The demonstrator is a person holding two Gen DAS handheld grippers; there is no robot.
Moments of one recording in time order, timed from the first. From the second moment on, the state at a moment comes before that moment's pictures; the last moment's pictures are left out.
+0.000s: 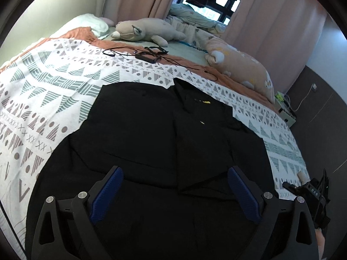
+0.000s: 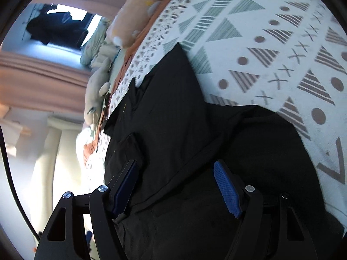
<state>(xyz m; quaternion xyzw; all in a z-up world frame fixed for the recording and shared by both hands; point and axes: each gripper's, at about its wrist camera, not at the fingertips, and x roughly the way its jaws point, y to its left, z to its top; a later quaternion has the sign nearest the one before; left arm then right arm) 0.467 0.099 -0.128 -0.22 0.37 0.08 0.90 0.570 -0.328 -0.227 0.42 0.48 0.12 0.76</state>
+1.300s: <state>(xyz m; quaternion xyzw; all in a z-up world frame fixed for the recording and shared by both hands) 0.638 -0.072 -0.226 0.07 0.52 0.04 0.85 0.610 -0.362 -0.280 0.50 0.47 0.08 0.73</state>
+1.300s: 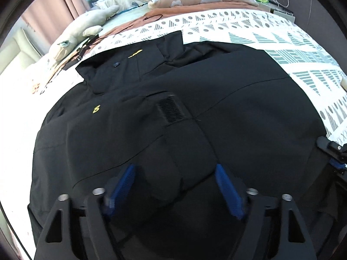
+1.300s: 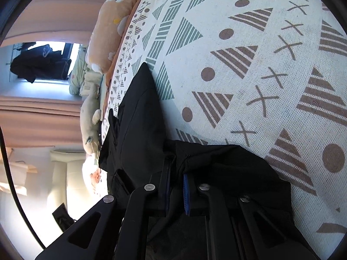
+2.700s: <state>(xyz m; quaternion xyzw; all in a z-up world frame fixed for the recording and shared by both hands) 0.521 0.197 -0.214 -0.14 0.53 0.17 0.82 0.616 -0.331 -0.265 0.41 0.49 0.10 0.76</state>
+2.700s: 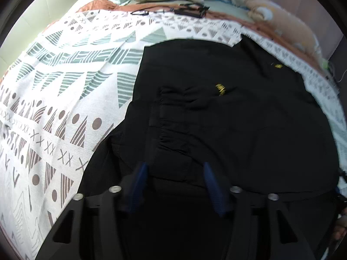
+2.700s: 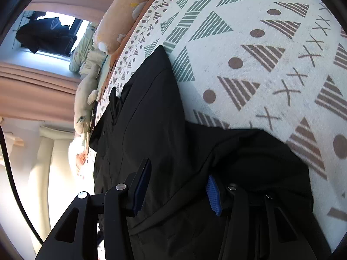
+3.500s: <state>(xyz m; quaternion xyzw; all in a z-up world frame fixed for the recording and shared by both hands) 0.509 0.187 -0.164 -0.14 0.47 0.16 0.86 0.595 -0.338 -0.249 0.41 0.48 0.12 0.76</state>
